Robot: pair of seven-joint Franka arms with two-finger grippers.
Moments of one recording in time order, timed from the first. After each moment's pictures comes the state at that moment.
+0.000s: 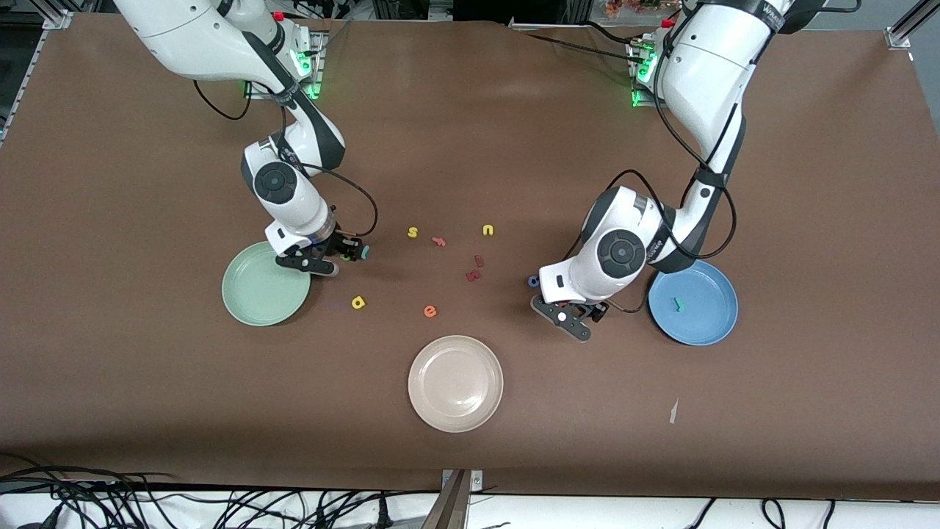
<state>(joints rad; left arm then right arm) -0.38 0.74 -0.08 -1.56 -0.03 2.30 0.21 0.18 0.48 0.22 -2.19 -0.19 2.68 0.72</state>
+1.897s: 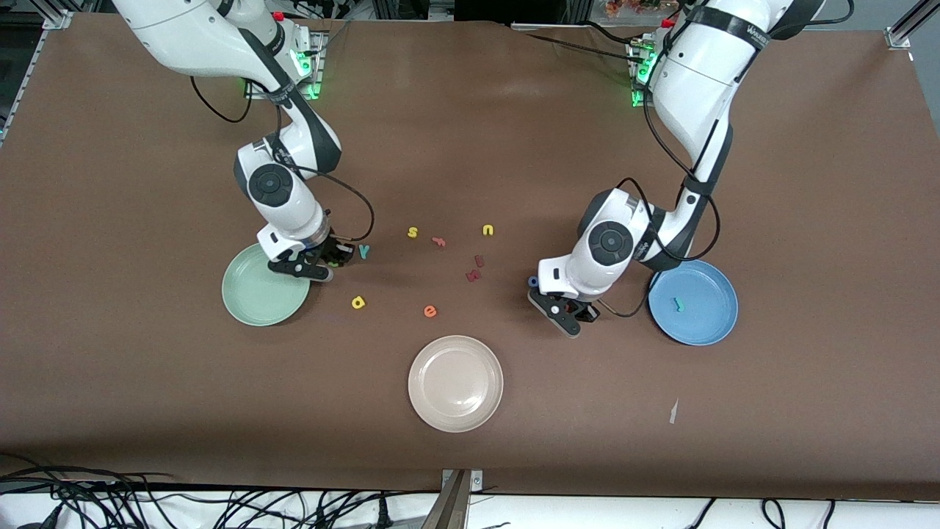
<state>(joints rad) -0.37 0.76 -0.07 -1.65 0.04 2.47 0.28 0.19 0.45 0.18 -2.11 -0.21 2.56 0.66</state>
